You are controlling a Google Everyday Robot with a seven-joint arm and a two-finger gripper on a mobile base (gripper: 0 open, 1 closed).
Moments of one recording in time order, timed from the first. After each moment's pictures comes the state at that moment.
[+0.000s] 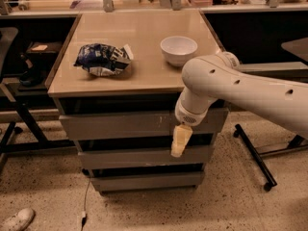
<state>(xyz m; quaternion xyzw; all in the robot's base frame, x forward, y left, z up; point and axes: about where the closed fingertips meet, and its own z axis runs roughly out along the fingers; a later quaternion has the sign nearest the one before) 0.554 -0.090 0.693 -0.63 0.77 0.03 0.12</state>
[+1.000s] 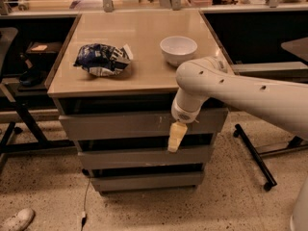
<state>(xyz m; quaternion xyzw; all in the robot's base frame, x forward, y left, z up) 0.594 -0.085 0.654 -0.62 0.78 0.03 0.11</state>
